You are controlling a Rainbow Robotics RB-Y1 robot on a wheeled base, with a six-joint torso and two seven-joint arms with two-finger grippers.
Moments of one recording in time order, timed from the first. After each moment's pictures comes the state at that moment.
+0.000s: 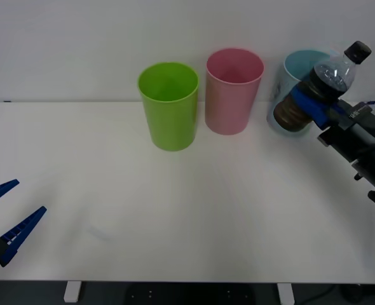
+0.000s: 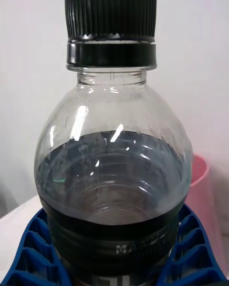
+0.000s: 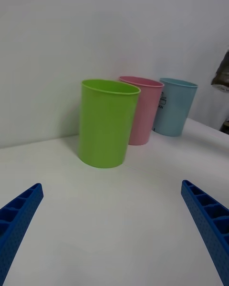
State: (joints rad) right arm -0.09 -0.48 -0.16 -1.72 0.95 -0.69 -0.28; left arm 0.35 0.40 0.52 -1.66 -0.96 -1.22 0.00
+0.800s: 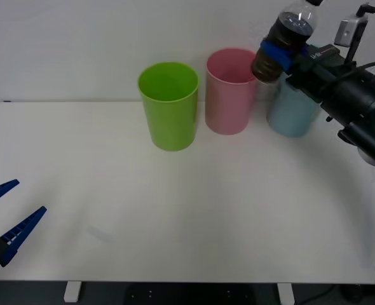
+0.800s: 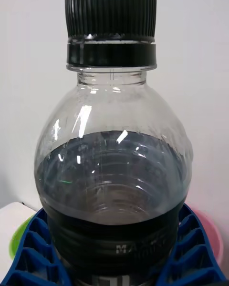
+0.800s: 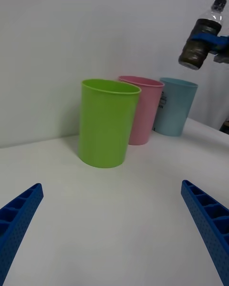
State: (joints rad) right arm -0.48 -0.58 0.07 -1.49 0.98 -0.50 -0.24; left arm 0.35 0.40 0.52 -1.66 -0.96 -1.22 0.00
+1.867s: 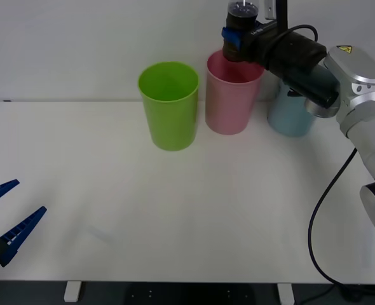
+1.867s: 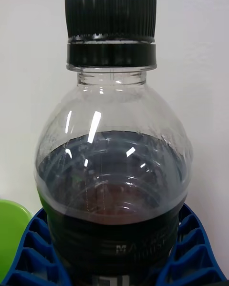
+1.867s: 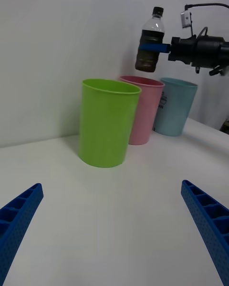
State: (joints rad) right arm -1.03 -0.42 0.18 -0.71 1.02 -0.50 0.08; left arm 0.35 0.40 0.52 -1.66 -0.96 -1.22 0.00
